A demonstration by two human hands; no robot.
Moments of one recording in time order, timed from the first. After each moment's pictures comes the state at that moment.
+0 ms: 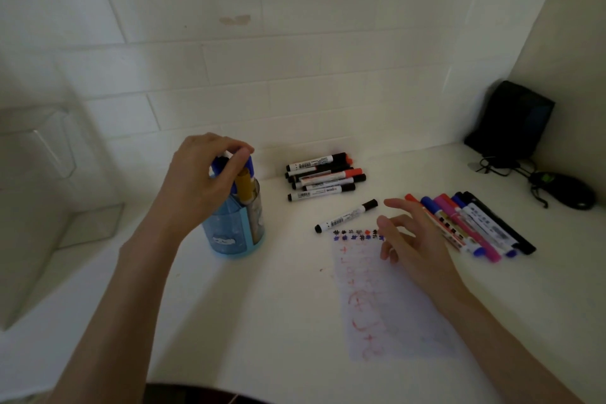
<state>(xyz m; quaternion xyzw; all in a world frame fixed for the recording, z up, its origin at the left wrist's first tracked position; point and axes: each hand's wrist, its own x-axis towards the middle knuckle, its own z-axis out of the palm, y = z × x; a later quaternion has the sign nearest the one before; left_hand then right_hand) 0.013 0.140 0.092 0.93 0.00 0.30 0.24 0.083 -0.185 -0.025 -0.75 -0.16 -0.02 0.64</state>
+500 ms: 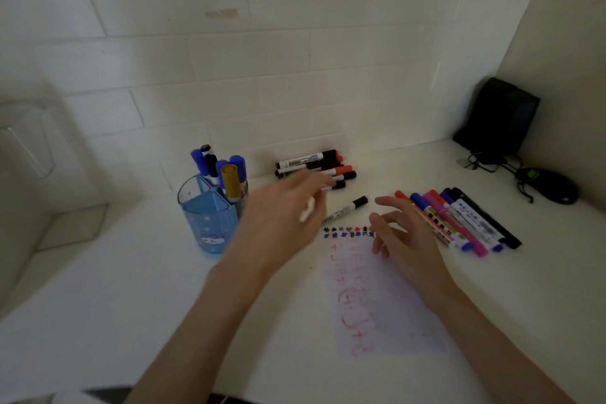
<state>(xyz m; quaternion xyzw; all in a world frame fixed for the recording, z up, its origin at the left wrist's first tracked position) 0.028 0.034 0.045 0.91 -0.14 0.35 0.17 0.084 -0.186 -0.025 -0.76 -0.14 -0.03 0.63</state>
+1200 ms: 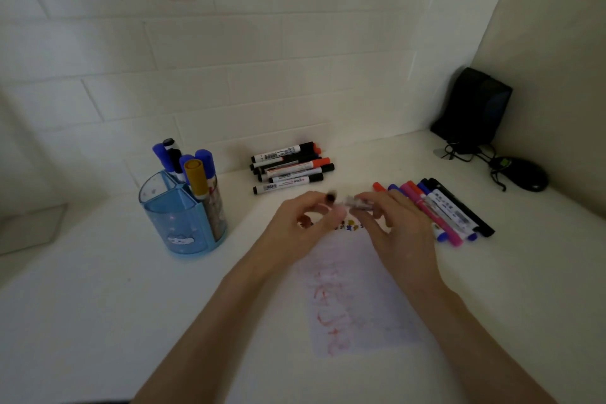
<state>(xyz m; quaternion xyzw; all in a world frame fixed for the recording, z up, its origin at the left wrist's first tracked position) 0.057 -0.006 0.000 0.82 -0.12 0.11 0.54 0.089 -0.202 -0.019 -0.86 -0.23 -0.32 0.32</state>
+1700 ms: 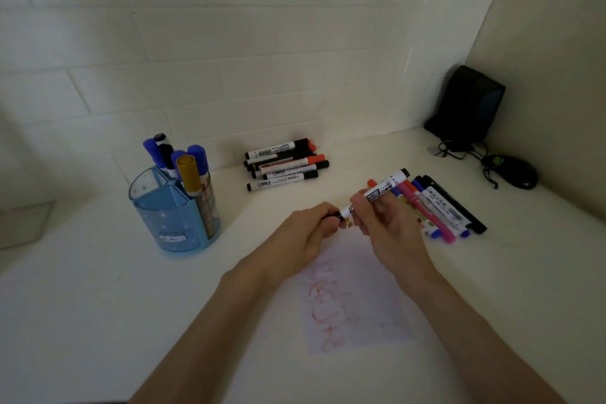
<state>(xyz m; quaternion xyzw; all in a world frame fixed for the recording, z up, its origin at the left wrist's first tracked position) 0.056 -0.012 -0.008 0.89 -0.19 0.04 0.42 0.082 -0.194 -0.011 -0.73 -0.19 -0.06 0.65</state>
